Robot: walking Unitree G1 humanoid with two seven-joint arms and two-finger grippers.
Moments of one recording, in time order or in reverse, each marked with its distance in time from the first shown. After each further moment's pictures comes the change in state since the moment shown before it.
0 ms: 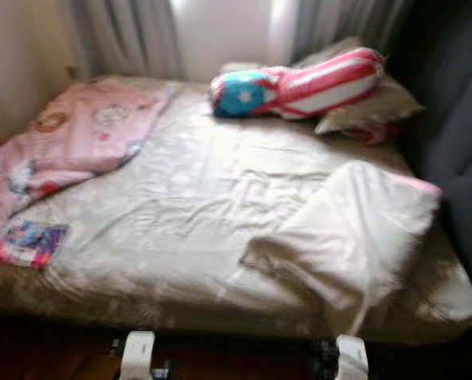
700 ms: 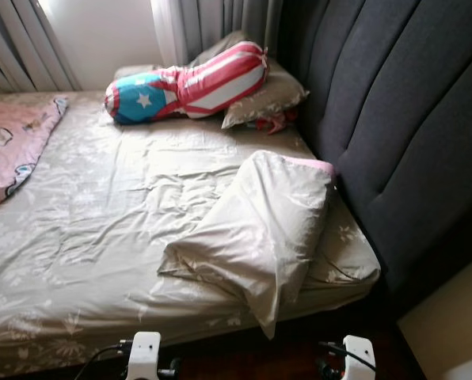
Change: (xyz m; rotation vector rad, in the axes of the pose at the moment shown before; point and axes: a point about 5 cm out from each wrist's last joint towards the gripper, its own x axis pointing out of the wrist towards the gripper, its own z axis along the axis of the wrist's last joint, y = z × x) left arm 0.000 -0.007 -0.001 -0.015 0.000 -0.013; right arm 0.000 -0.006 0.004 -0.002 -0.016 -0.013
